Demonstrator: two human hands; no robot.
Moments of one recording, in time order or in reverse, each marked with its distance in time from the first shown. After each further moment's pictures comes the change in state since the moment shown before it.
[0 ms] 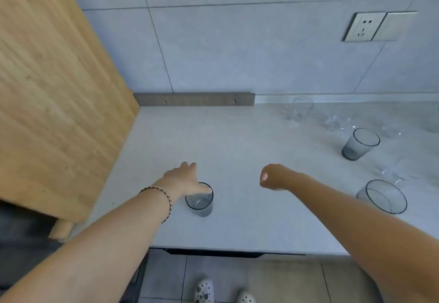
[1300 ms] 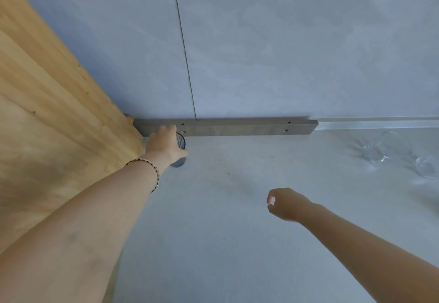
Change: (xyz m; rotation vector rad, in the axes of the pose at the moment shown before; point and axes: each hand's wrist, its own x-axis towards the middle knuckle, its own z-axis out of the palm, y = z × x) left_hand 0.318 -0.172 -0.184 -0.107 0.301 -0.049; right_hand 0.234 -0.149 -0.053 -0.026 -0.107 0.127
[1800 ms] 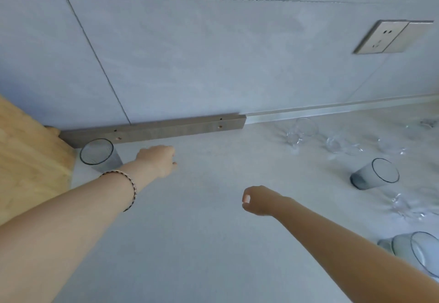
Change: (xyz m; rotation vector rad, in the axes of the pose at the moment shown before) left_hand -0.066 0.119 0.018 0.270 -0.225 0.317; right_hand -0.050 0.089 0.004 0.101 -0.013 0.044
